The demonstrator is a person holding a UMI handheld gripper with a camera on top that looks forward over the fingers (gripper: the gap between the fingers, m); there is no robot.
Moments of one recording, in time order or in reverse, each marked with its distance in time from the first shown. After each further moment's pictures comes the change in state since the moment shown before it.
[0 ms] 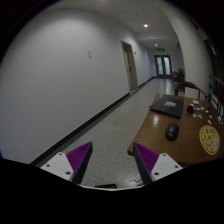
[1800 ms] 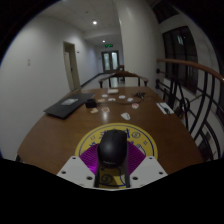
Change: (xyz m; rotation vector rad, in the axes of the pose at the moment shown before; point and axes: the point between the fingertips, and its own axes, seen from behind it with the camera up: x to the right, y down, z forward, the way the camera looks) arm 0.495 0.030 -0.054 -0.015 0.518 0.185
